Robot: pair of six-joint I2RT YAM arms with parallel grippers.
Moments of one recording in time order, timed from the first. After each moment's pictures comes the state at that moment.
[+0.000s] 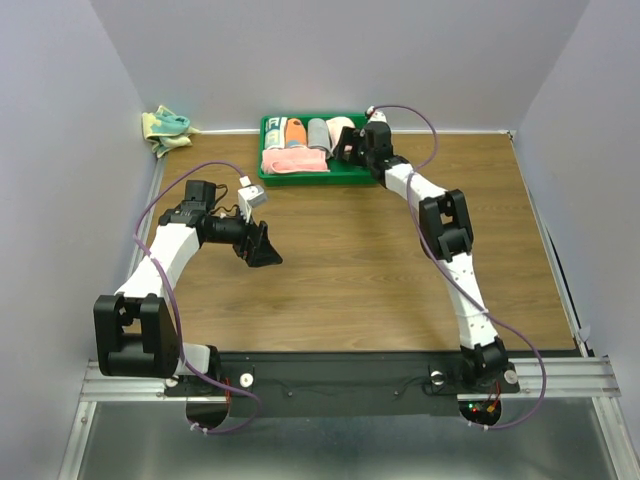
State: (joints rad) left arm -0.07 1.35 0.97 -0.70 1.00 0.49; right arm 0.35 2.64 2.23 0.02 0.00 0.42
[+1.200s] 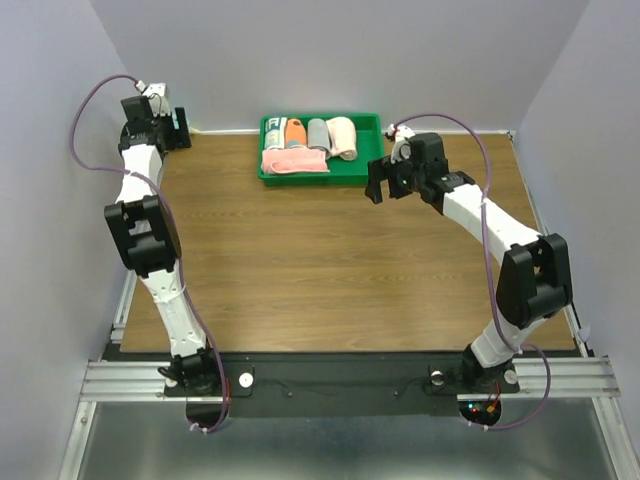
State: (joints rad) left arm 0.25 2.16 1.98 -0.33 0.19 0.08; right arm 0.34 1.68 1.36 -0.26 -0.22 0.03
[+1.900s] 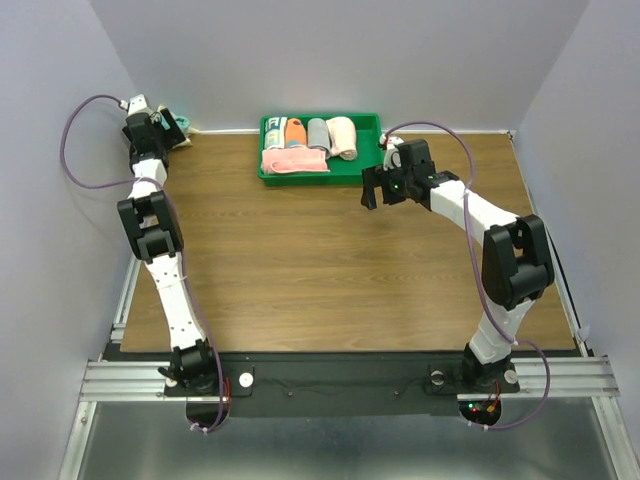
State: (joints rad) left arm 0.31 2.58 2.23 0.05 0.07 -0.23; right arm 0.34 1.82 1.38 -0.28 -0.22 0.06
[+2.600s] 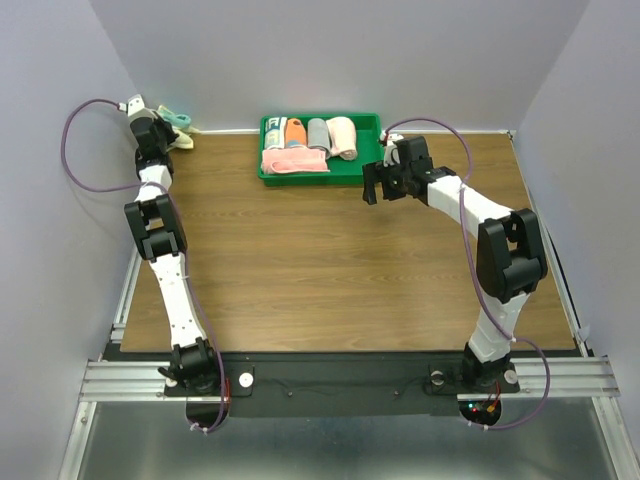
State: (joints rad) left arm 0.31 2.72 2.33 0.31 0.11 -0.38; right arm 0.33 1.89 1.44 -0.29 -0.17 0.06
